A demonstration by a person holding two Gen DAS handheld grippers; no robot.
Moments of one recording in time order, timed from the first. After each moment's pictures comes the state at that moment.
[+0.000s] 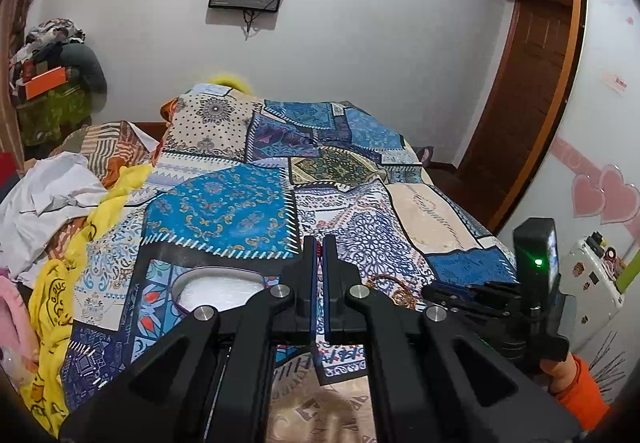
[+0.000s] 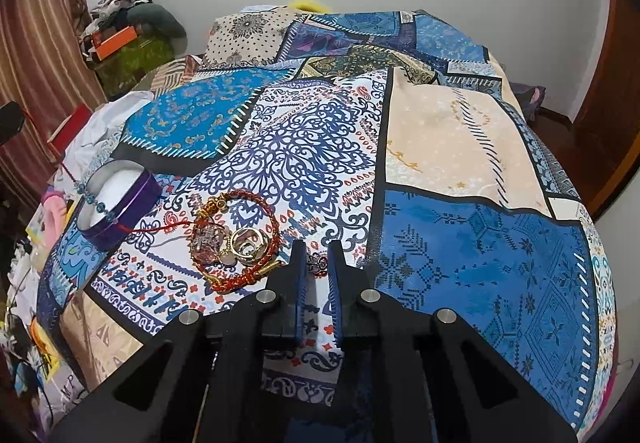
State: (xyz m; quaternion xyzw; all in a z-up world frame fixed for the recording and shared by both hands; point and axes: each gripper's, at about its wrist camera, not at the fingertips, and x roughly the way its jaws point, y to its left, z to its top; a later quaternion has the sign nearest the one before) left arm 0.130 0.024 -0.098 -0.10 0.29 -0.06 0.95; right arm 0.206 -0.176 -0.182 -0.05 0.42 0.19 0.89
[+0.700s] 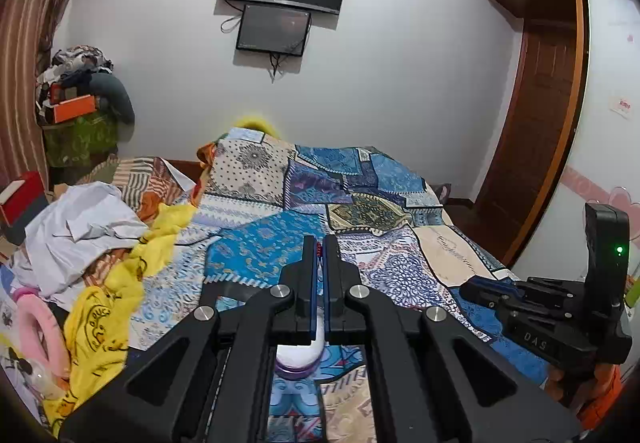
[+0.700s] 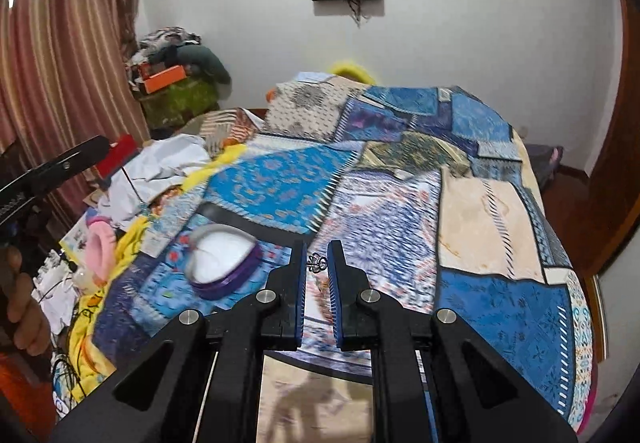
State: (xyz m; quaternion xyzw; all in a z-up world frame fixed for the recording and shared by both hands) left arm 0.090 0.080 -0.055 -0.09 0.22 -0.02 0.97; right arm 0.152 -0.118 -0.095 -0.05 0.32 0.26 0.91
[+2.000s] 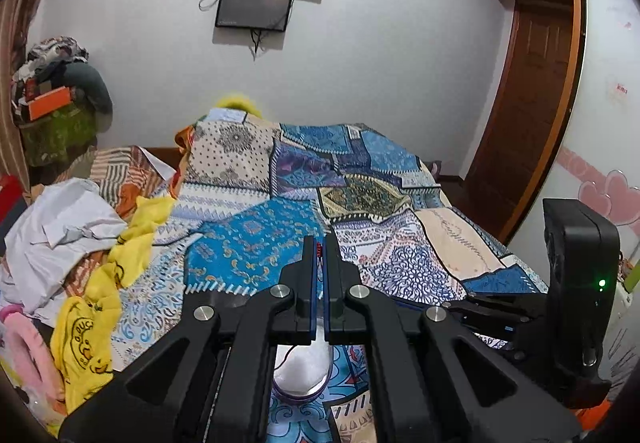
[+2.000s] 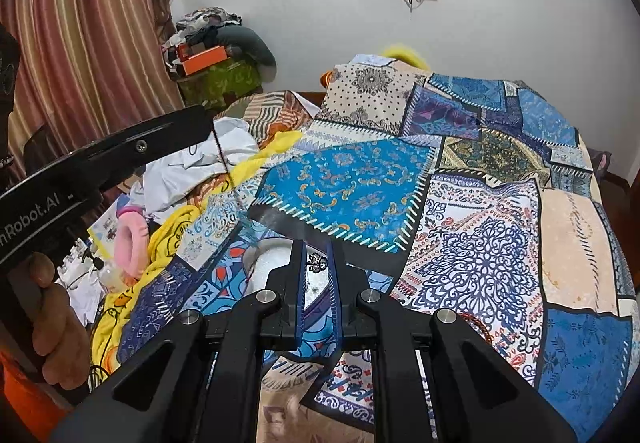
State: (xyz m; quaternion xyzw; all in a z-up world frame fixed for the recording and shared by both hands) left arm 0.151 0.086 -0.081 -0.08 0.26 -0.06 0.96; right arm 0.183 -0.046 -0.127 -0.04 0.35 0.33 0.88
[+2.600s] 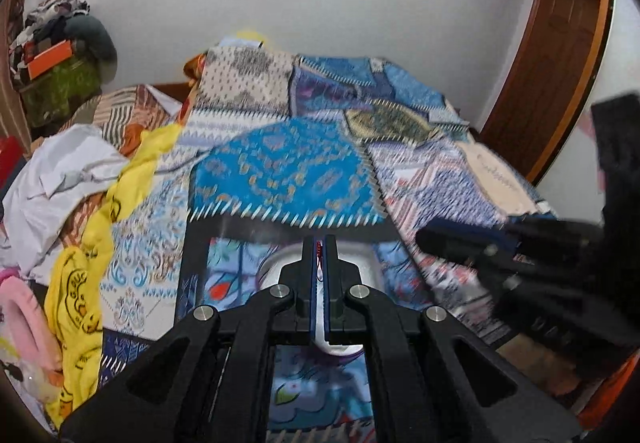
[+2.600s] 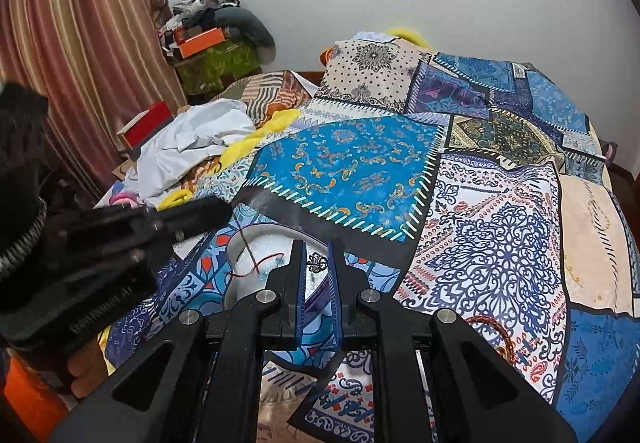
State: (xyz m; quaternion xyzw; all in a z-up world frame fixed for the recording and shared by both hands) left arm 0.167 0.105 -0.159 -0.08 0.37 -0.04 0.93; right arm 0.200 -0.035 -0.148 -0.05 0.38 0.33 0.86
